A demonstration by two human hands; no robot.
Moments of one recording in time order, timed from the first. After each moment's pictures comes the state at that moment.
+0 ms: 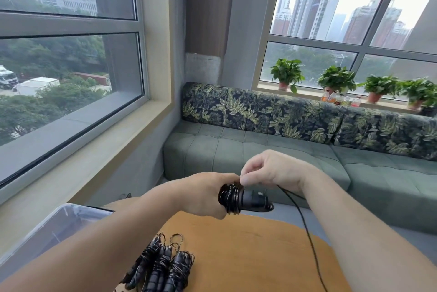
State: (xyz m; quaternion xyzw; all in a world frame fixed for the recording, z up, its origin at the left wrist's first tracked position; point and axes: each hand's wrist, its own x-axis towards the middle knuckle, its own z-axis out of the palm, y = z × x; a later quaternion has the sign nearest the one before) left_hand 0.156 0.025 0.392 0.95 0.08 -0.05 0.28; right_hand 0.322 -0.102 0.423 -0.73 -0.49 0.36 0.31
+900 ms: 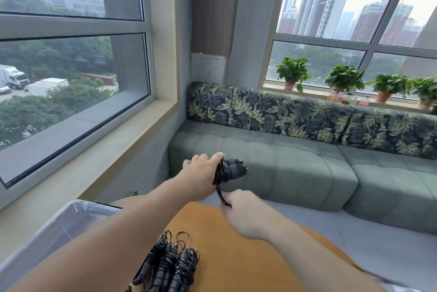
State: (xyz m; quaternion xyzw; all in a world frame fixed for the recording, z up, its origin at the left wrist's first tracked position) left_hand 0.175 0.056 0.359 0.96 0.25 0.04 0.06; right_hand 0.241 -0.092 0.359 -0.83 -0.50 0.20 0.14
